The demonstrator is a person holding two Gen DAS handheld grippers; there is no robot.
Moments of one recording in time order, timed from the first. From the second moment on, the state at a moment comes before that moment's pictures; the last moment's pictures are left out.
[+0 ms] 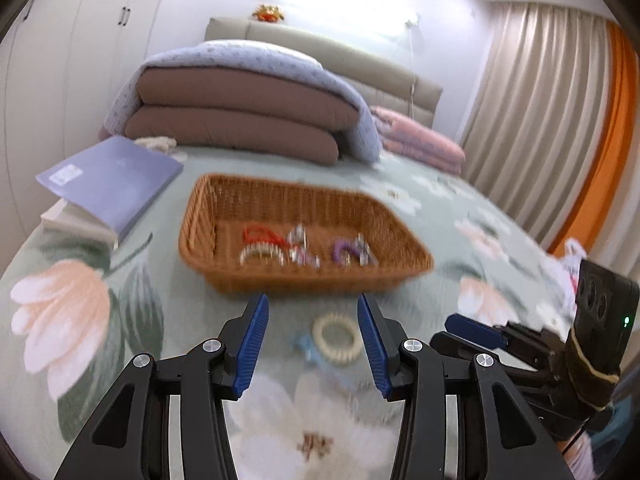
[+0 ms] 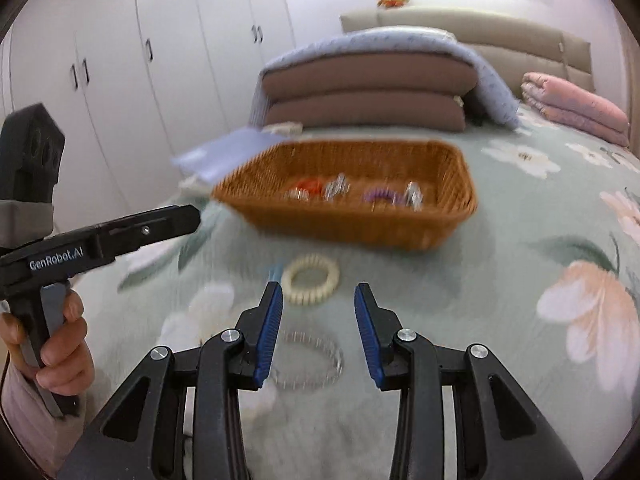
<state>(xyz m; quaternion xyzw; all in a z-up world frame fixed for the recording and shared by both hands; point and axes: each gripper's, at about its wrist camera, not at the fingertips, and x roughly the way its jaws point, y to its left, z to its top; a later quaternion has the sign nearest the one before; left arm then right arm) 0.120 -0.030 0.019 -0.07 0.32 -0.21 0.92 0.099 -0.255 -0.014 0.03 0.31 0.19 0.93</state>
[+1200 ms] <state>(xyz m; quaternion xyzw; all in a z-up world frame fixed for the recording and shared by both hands) 0.163 -0.080 -0.061 -0.05 0.44 -0.18 0.88 0.113 -0.233 -0.057 -0.05 0.40 0.15 0.90</state>
